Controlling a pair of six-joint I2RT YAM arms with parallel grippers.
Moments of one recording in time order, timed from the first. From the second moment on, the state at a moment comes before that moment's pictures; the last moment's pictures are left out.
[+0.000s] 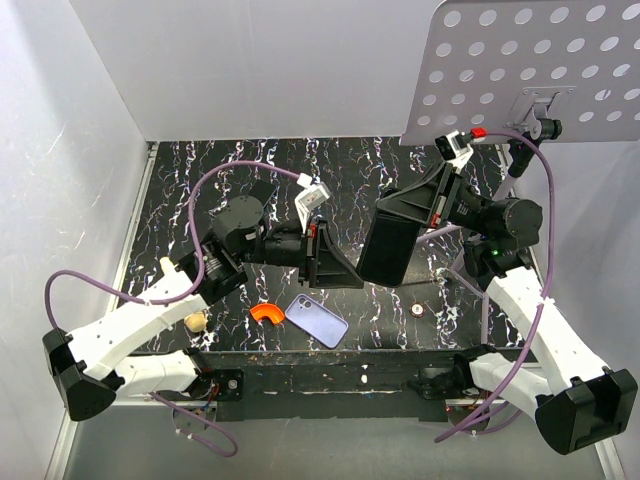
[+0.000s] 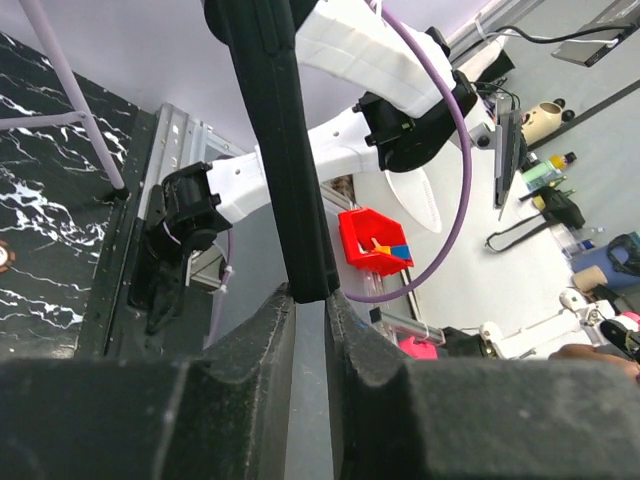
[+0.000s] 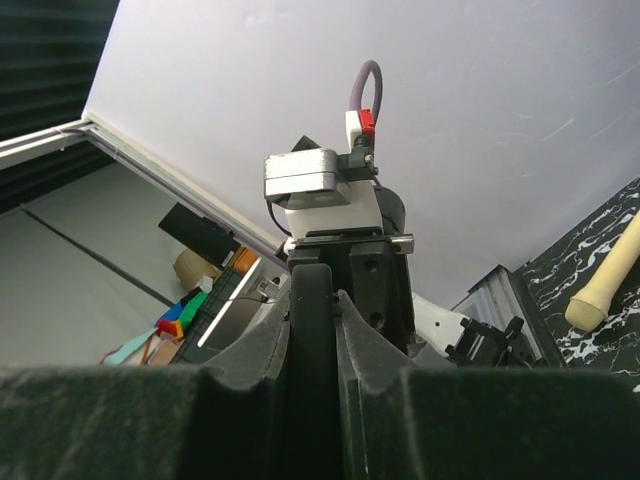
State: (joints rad) left arm -0.90 1.11 1.11 0.02 0.76 -0.73; right arm 0.37 1.00 0.91 0.76 -0.94 1.60
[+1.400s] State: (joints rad) left arm -0.80 1.21 1.01 0.37 0.75 -1.02; right arm 0.55 0.94 0.98 0.05 -0.76 1.02
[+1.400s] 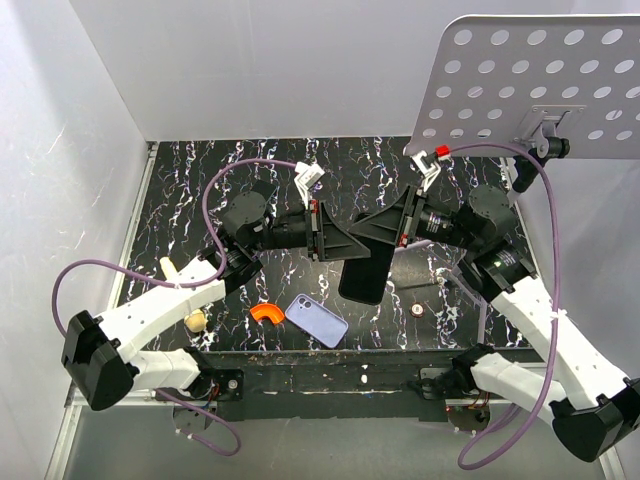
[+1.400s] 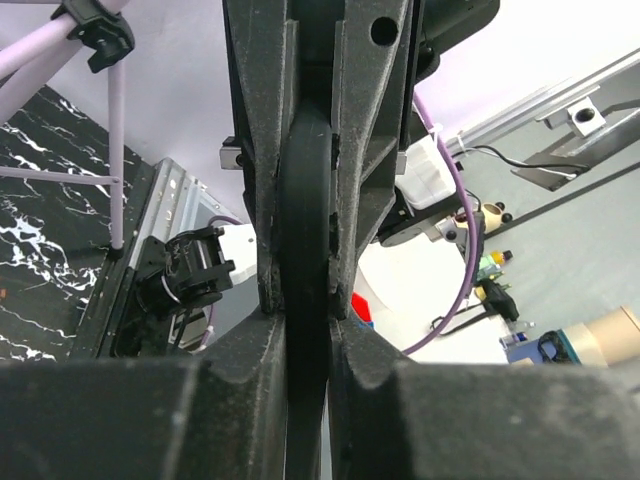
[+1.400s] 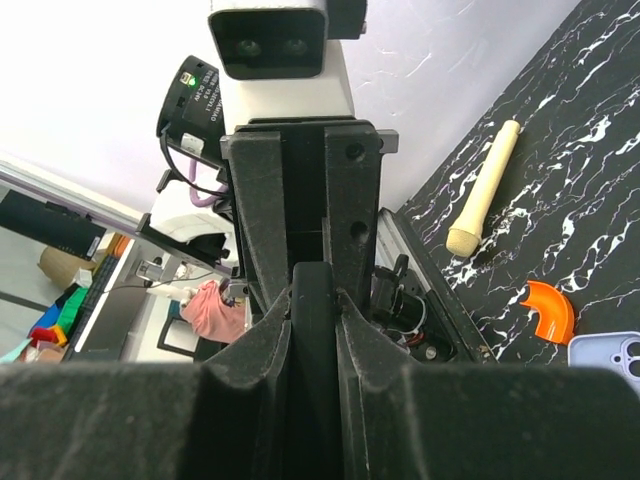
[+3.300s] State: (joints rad) left arm -0.57 1.15 0.92 0.55 0.69 -1.57; right arm 0.69 0.87 0.98 -0.06 -0.79 0.78
